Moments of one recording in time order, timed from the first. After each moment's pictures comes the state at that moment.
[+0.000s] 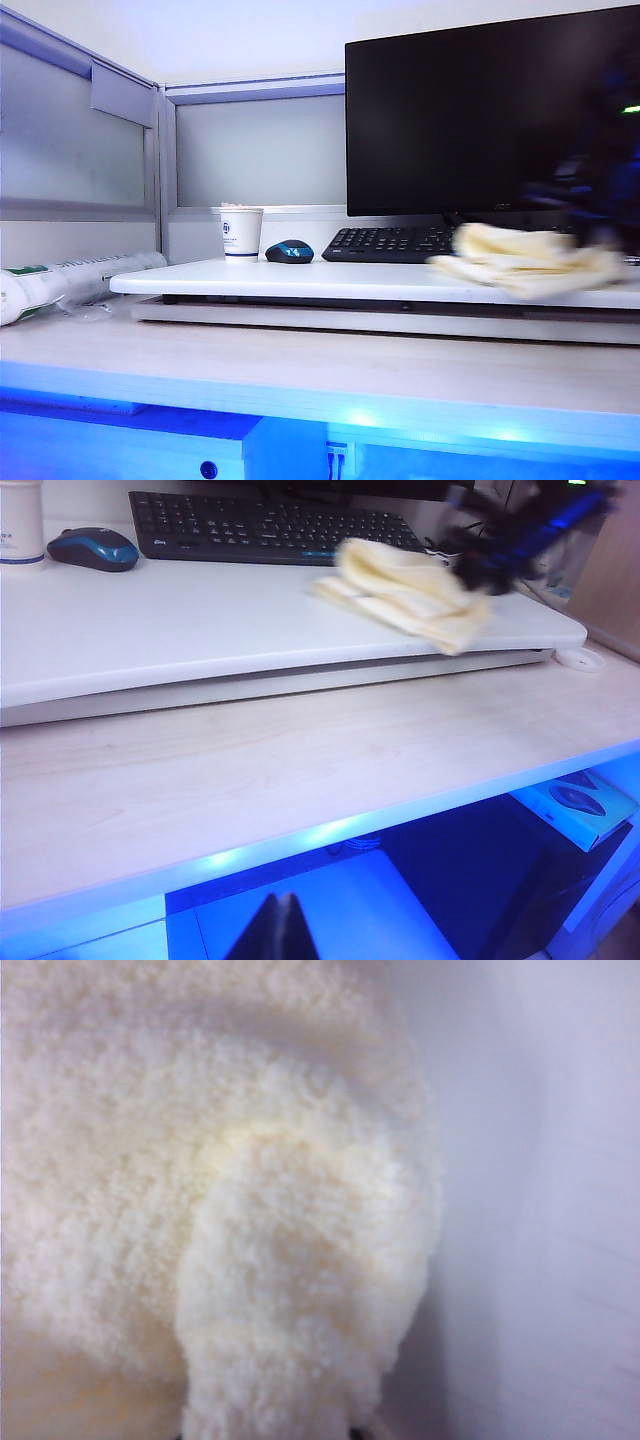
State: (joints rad) left arm -0.04 0.00 0.03 -0.17 0.69 -0.04; right arm -0.07 1.81 1.21 -0.31 -0.12 0.29
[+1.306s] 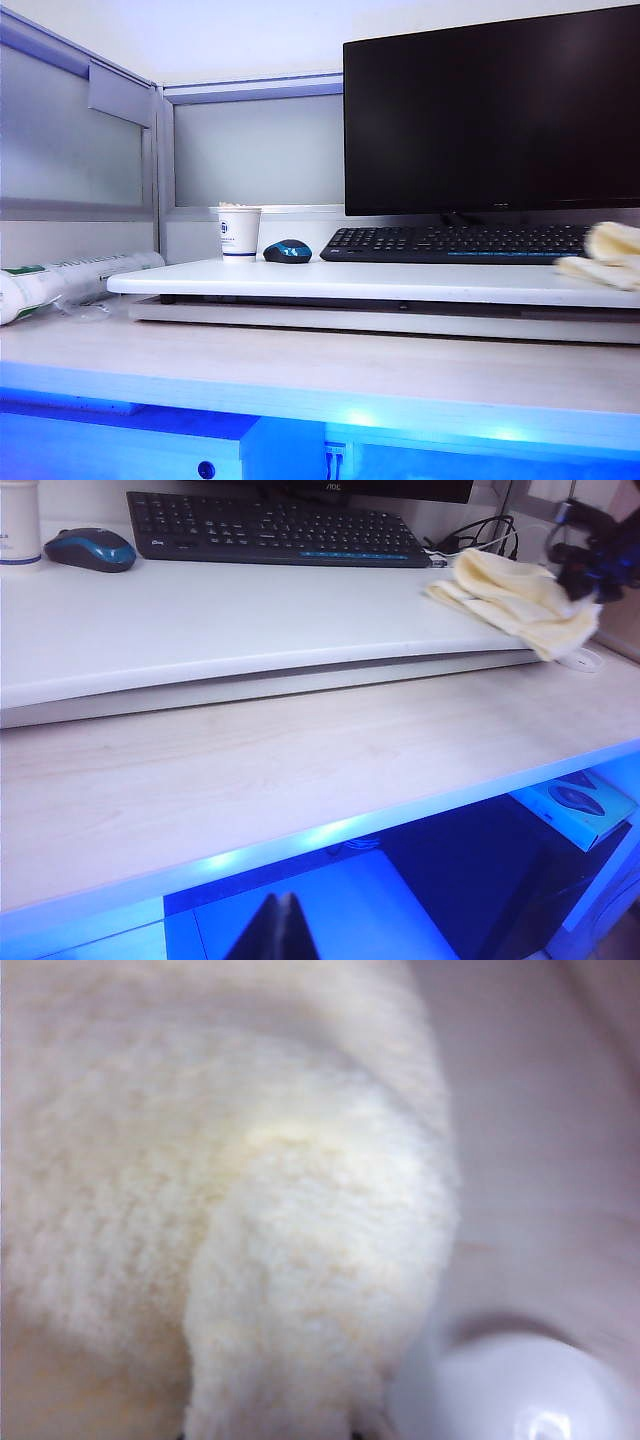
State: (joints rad) left arm -0.04 0.00 0.03 -0.17 0.69 -0.04; right arm -0.28 1.64 1.04 -0.33 -0.10 0.17
